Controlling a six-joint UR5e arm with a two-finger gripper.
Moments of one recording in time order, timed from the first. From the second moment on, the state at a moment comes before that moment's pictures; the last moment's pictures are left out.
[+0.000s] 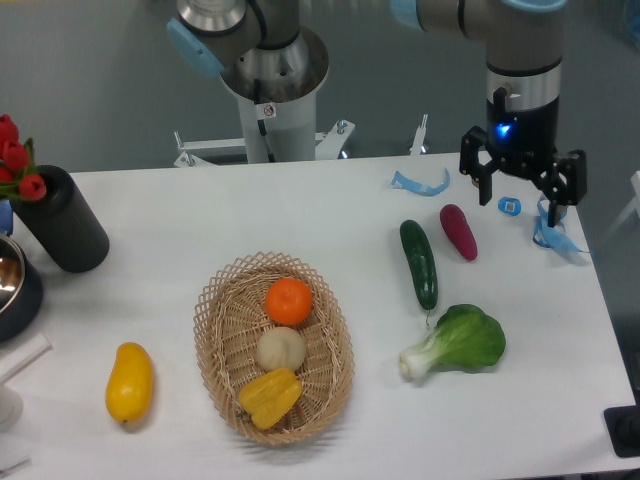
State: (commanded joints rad) arm 2.80 -1.72 -1.61 -0.98 1.45 1.46
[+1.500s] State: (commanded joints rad) arm 2.60 -1.74 -1.66 -0.97 1.31 0.89
